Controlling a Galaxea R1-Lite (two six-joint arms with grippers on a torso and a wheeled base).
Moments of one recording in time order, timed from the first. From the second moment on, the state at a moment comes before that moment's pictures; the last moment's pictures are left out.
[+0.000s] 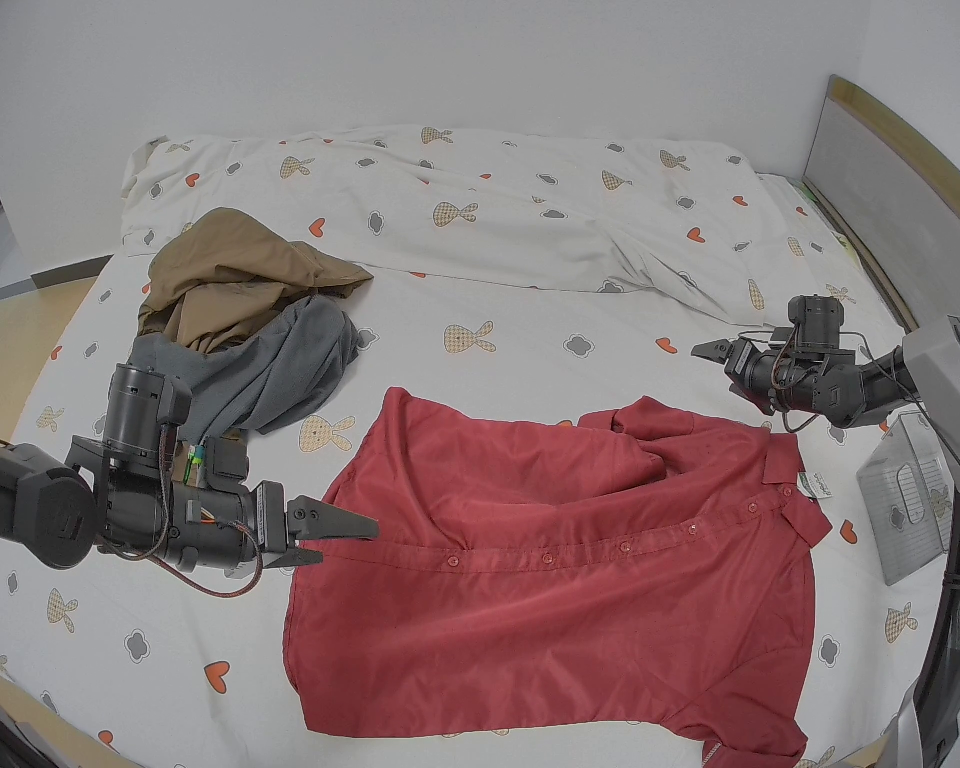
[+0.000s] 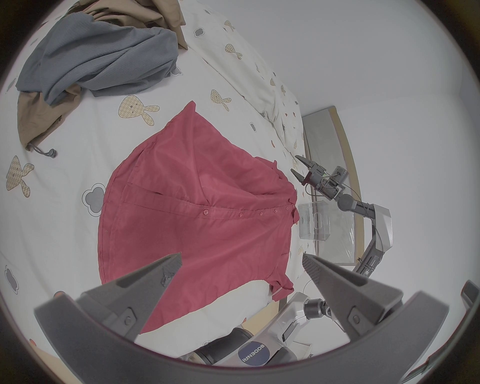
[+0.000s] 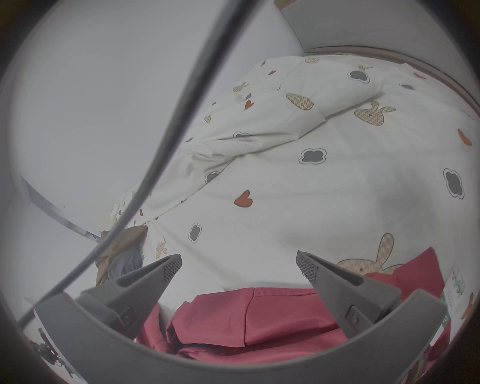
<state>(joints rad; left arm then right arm) -0.25 1.65 -0.78 -0.13 -0.64 -0.48 0.01 2.24 -1.48 -0.34 0.29 0.59</state>
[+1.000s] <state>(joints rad) -0.26 1.66 -0.77 -0.14 -0.64 -0.48 0.12 2.34 -1.51 -0.25 0.27 0.48</state>
